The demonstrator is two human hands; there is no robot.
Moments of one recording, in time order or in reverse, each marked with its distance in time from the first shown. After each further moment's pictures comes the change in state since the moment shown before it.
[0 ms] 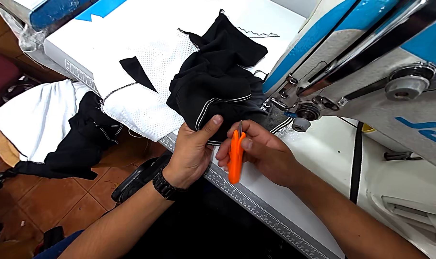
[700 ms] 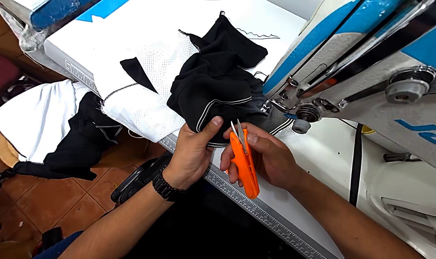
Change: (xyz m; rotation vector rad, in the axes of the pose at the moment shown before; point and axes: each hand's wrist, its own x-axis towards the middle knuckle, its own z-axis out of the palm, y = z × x) left_hand 0.001 0.000 0.000 -0.034 -0.020 0.013; right_hand 0.001 -0.001 0.002 0.139 0.010 0.093
